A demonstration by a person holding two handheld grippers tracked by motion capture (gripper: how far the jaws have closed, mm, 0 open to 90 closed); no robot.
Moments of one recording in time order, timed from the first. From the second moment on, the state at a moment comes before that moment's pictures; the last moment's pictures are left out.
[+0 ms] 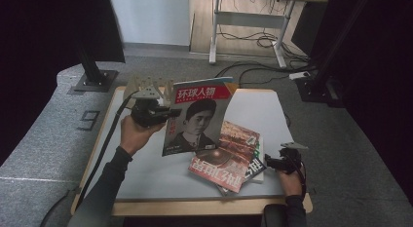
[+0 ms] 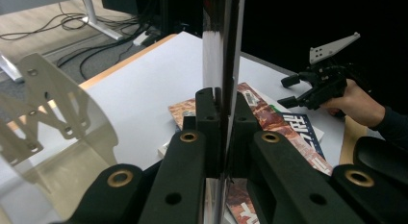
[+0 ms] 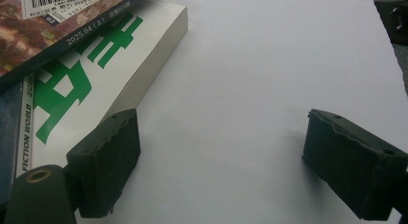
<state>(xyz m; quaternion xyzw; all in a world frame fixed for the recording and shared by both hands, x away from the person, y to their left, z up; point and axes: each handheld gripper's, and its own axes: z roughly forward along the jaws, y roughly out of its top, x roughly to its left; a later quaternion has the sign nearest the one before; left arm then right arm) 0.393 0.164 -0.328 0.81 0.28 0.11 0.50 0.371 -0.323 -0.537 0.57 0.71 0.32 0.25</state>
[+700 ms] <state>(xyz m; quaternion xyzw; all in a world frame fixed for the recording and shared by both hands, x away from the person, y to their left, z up) 0.388 0.208 -0.321 0.79 0.32 0.15 0.49 0.371 -0.324 -0.538 0.57 0.71 0.32 0.25</state>
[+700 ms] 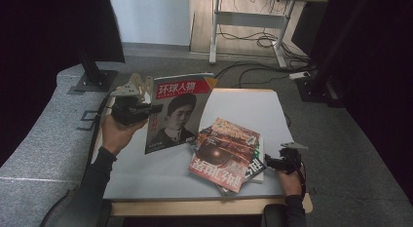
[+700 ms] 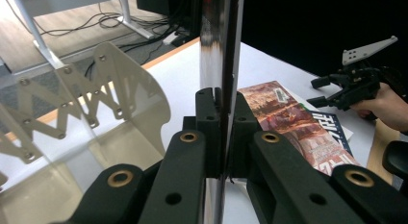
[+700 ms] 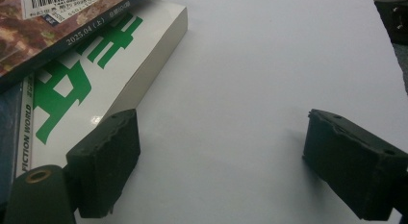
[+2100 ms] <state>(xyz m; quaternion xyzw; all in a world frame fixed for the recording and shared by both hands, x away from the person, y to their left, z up) 0.374 0.295 -0.302 0.74 0.41 0.21 0.48 0.371 -0.324 -0.538 0.57 0.71 0.32 0.25</state>
